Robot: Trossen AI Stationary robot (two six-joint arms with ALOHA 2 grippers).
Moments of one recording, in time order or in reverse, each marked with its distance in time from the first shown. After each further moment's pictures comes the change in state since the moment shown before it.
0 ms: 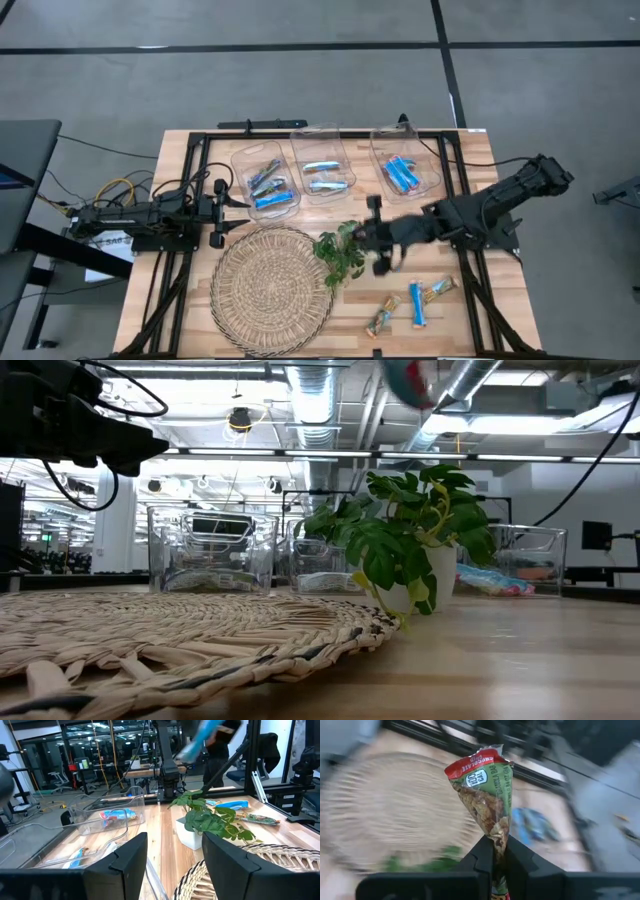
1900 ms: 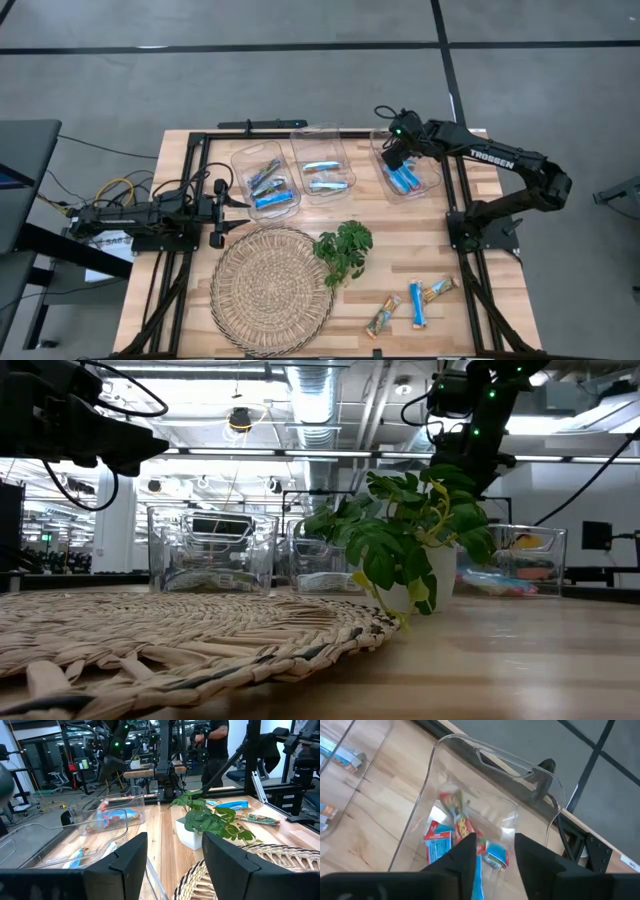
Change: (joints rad) left arm 0.000 0.000 0.000 0.000 0.000 0.000; right arm -0.951 0.000 0.000 -0.583 -0.004 0.424
